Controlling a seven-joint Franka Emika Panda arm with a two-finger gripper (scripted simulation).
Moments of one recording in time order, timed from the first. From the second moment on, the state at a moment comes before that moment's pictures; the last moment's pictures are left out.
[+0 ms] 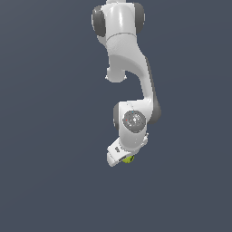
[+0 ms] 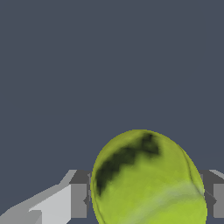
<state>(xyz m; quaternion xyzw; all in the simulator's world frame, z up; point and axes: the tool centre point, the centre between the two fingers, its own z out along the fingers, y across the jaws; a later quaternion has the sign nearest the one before) 0.097 0.054 0.043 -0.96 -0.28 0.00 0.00</state>
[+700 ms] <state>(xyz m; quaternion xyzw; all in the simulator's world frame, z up) 0.056 0.020 0.078 -0.96 -0.28 0.00 0.00</state>
